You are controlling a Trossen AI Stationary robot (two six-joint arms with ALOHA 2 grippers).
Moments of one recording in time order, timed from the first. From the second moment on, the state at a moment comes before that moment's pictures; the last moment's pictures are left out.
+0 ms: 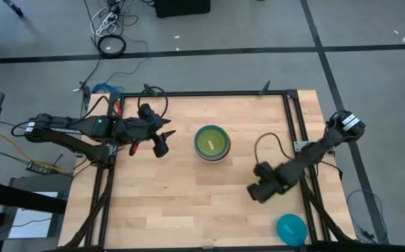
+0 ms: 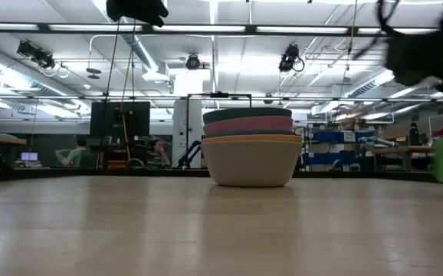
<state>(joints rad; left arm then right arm) -0.11 1.08 1.11 -0.61 -0.55 -0.21 0.61 1.50 0.90 -0.89 0.11 1.71</state>
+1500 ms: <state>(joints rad) -0.11 1.08 1.11 -0.64 -0.55 -0.22 0.02 1.86 1.57 -0.82 0.10 0.51</state>
